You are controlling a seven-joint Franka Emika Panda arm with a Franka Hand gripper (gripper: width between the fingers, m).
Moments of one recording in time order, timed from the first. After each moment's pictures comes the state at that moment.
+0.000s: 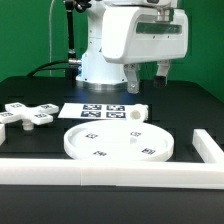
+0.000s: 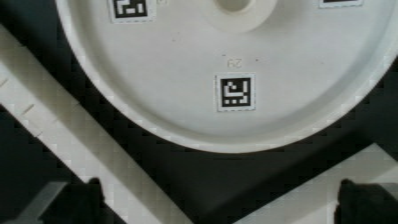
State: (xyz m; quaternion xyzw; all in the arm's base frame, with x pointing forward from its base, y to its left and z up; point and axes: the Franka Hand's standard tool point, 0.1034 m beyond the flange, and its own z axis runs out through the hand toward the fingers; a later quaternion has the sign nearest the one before) arm 0.580 0.036 0.117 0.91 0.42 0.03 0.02
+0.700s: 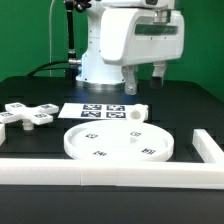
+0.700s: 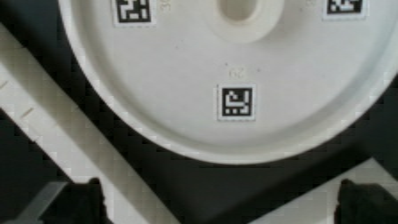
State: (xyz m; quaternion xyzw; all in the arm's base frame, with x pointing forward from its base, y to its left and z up) arm 0.575 0.024 0.111 0.89 0.45 0.03 0.02
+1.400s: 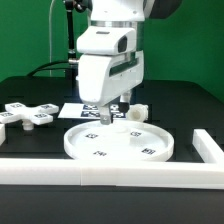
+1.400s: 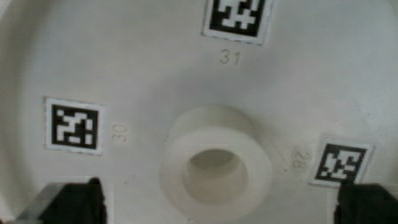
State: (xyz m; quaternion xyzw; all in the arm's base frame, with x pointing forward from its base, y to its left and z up) arm 0.532 -0.010 0.054 0.85 0.52 0.01 0.00
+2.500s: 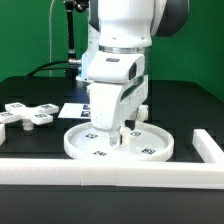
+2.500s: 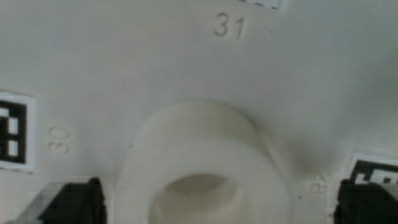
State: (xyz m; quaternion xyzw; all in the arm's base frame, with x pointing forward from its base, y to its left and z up) arm 0.533 0.001 0.015 0.84 0.54 0.00 -0.02
